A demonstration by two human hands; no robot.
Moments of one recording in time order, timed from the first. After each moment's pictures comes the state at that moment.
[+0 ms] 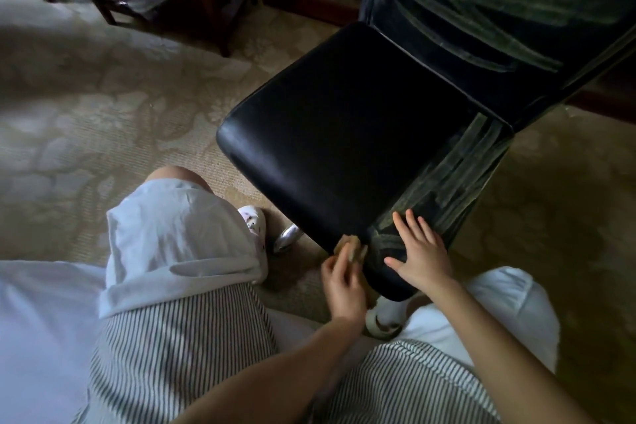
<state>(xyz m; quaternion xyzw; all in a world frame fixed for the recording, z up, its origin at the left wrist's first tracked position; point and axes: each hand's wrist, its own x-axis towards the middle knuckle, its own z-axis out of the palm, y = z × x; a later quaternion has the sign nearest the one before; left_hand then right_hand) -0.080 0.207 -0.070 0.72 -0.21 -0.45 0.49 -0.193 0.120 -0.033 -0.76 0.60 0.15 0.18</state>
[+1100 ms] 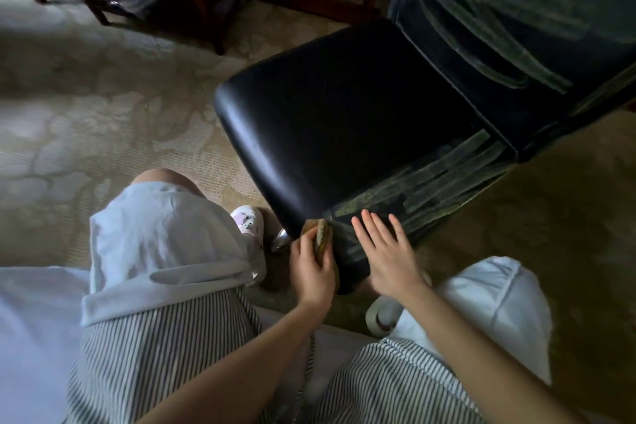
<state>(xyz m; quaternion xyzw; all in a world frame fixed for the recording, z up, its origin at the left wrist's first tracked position) -0.033 0.190 -0.070 0.78 -0.31 -0.35 0.41 -0.160 0.135 -0.042 -0.88 0.43 0.21 0.00</state>
